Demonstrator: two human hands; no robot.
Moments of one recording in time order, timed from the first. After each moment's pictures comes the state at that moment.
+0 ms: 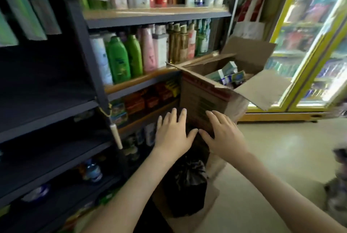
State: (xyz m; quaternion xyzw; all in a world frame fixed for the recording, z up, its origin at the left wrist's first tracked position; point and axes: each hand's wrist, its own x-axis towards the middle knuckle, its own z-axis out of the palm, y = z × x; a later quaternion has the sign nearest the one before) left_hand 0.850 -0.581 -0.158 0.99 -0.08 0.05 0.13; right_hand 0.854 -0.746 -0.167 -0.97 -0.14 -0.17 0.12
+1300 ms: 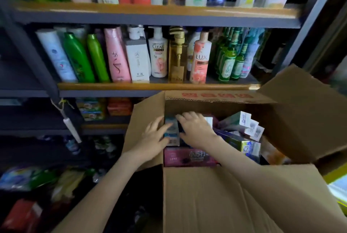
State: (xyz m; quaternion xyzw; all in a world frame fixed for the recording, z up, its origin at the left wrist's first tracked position) left_hand 1.194 -0.779 -0.211 0.93 0.24 0.03 0.29; right_hand 1.334 -0.885 -0.186 -0.81 -0.58 -0.06 -0.02
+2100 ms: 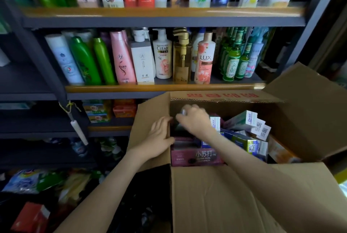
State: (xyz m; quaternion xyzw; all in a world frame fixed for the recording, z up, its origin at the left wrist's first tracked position) left_hand 1.193 -0.770 -0.205 0.93 0.21 0.05 0.30; right_hand 1.319 -0.859 -0.160 -0.89 -0.39 0.09 0.23
